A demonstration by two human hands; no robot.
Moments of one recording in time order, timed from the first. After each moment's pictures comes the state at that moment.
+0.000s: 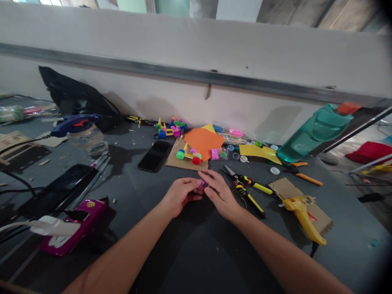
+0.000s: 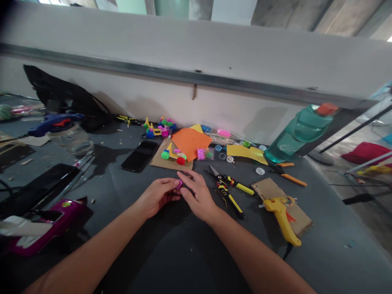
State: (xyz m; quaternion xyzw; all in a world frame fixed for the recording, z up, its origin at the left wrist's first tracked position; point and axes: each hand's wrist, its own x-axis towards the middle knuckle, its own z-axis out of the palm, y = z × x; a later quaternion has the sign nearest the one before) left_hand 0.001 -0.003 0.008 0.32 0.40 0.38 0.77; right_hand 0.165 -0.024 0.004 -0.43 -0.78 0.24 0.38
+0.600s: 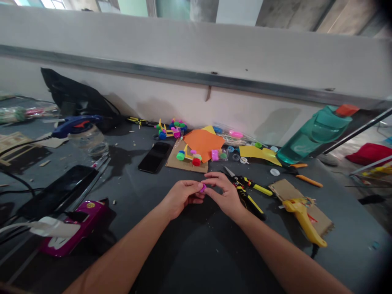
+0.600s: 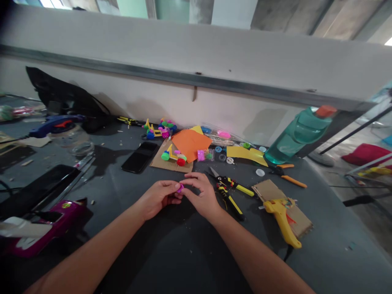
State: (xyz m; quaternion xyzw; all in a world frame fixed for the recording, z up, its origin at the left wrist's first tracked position) left_hand -0.001 -0.005 0.010 0.36 0.38 0.35 0.78; right_hand 0.166 -0.020 0.006 -0.46 -0.71 0.26 0.46
